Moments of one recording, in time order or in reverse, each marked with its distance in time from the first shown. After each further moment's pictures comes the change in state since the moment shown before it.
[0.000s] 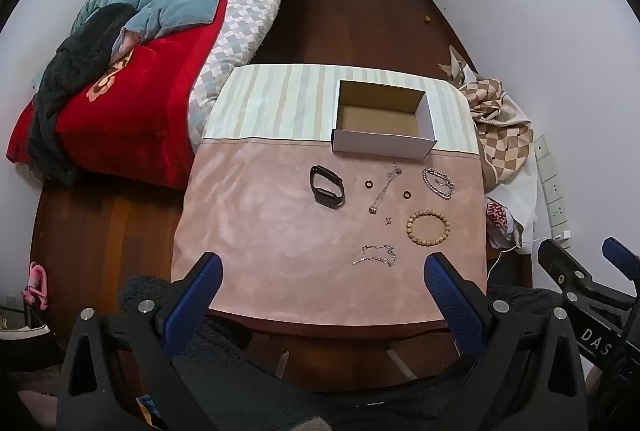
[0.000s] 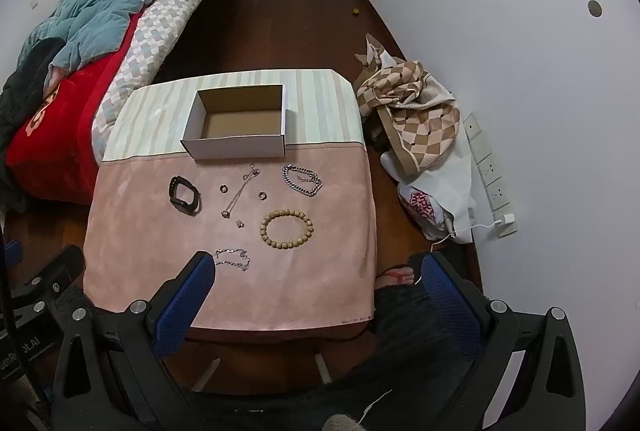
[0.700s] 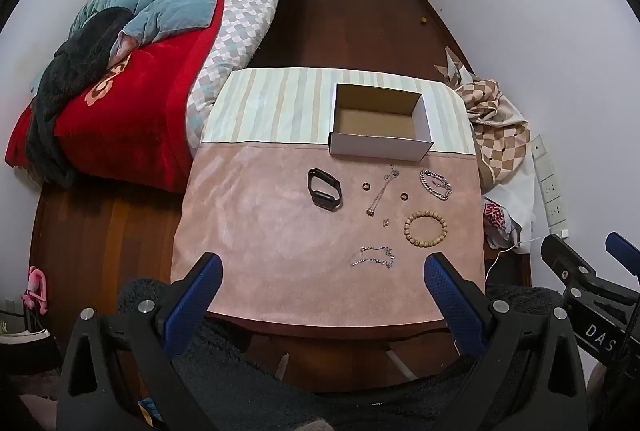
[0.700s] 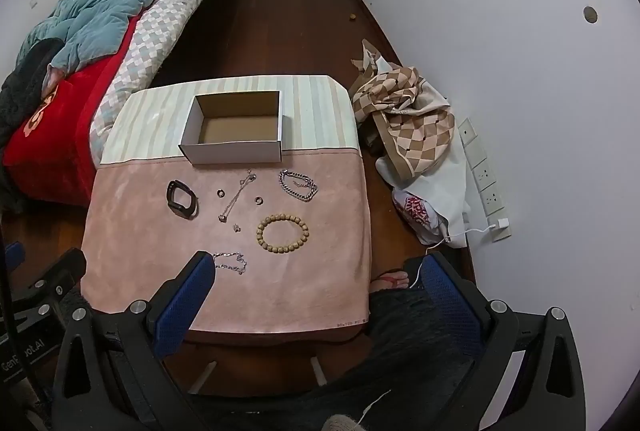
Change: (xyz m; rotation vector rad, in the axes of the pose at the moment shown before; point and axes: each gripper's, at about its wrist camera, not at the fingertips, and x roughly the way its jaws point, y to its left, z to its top) left arm -0.003 -0.003 0.001 0.004 -0.015 -0.029; right arm -0.003 -0.001 0.003 -0.004 -0.018 -0.022
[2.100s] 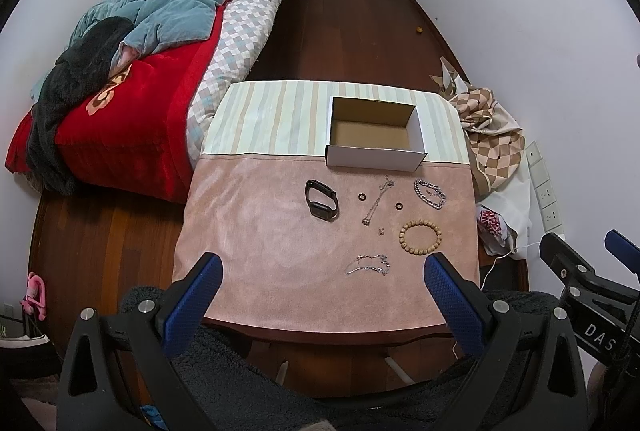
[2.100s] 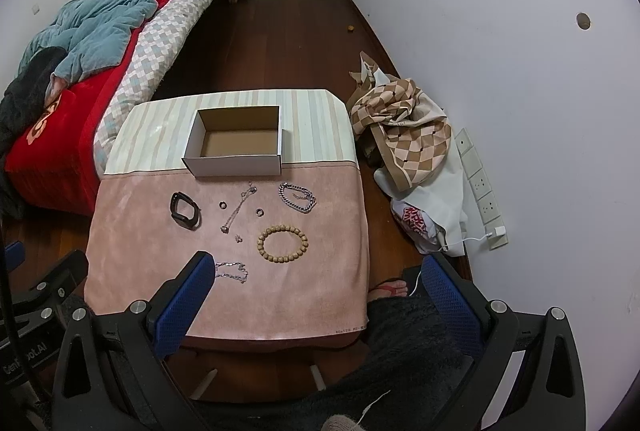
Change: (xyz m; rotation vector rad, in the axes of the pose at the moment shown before) left arm -0.017 -0.005 0.006 0.009 -0.039 0.000; right arm -0.022 -0.003 -0.001 0.002 -0.048 -0.003
